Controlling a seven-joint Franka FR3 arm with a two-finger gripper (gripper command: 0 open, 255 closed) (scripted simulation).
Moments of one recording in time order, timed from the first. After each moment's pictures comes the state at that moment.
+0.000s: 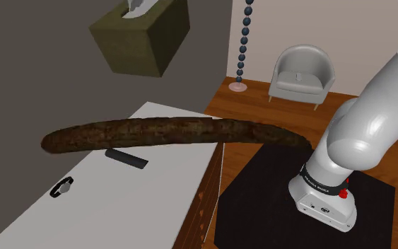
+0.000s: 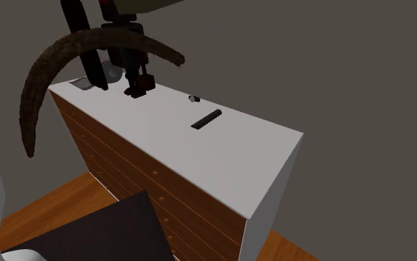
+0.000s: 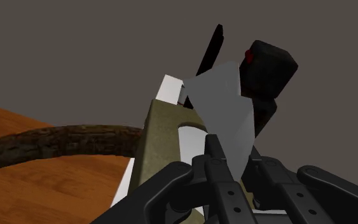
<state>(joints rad) 0.07 -0.16 0.06 -1.73 1.24 1.34 1.18</state>
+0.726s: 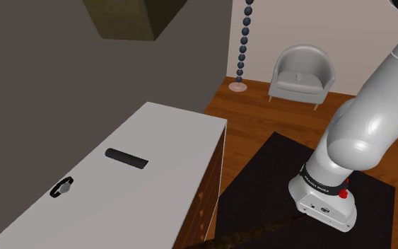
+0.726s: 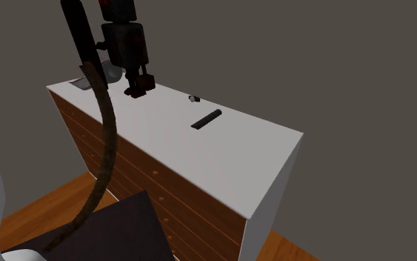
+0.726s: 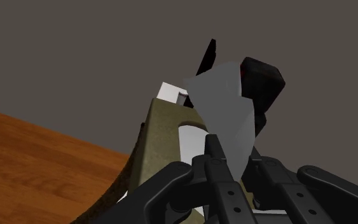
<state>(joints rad) 0.07 -0.12 0.05 -1.55 1.27 1.29 1.31</state>
